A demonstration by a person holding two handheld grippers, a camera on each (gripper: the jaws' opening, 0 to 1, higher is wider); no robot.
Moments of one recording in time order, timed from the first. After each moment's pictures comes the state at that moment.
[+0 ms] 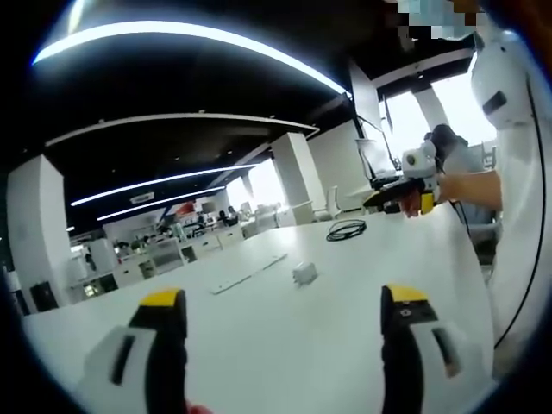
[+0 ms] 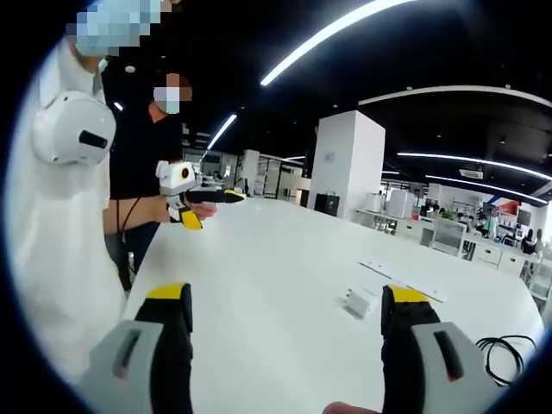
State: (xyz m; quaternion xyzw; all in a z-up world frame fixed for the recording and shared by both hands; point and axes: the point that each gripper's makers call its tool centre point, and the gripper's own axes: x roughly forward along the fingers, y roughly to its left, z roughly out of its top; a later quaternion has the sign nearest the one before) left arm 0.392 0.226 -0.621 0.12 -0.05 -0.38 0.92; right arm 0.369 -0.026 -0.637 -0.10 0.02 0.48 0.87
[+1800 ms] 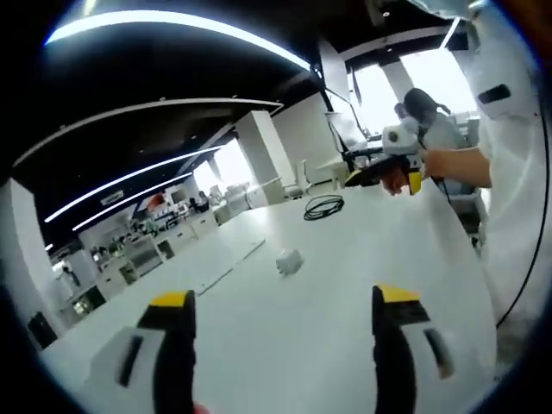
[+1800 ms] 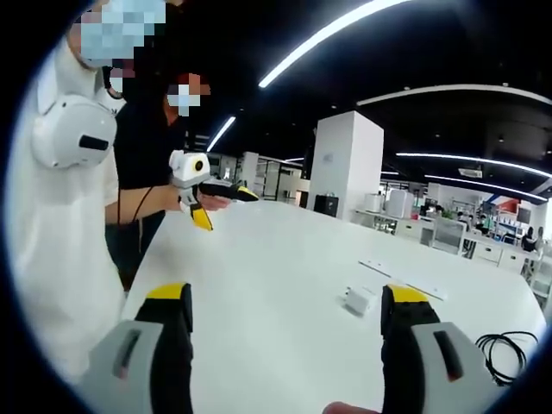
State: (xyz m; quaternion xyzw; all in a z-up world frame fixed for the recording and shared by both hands) left arm 0.414 0.196 -0.621 0.20 0.01 -0.44 0.87; right arm 0.372 -0.032 -0.642 -0.09 0.02 0.48 0.87
